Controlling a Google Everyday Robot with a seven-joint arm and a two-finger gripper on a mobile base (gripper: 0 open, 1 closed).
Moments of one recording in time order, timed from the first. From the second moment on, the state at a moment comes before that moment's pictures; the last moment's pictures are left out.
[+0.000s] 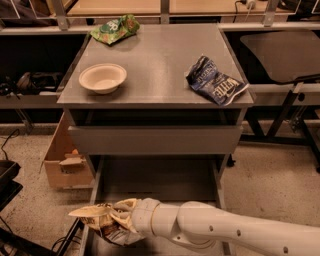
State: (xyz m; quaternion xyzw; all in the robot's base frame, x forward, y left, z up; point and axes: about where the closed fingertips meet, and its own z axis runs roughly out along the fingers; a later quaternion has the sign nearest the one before) arm 0.420 0.126 0.597 -0.48 0.68 0.30 0.47
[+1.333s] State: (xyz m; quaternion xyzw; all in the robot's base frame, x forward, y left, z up) arm 0.416 0.130 0.628 -0.48 0.66 0.28 0.51
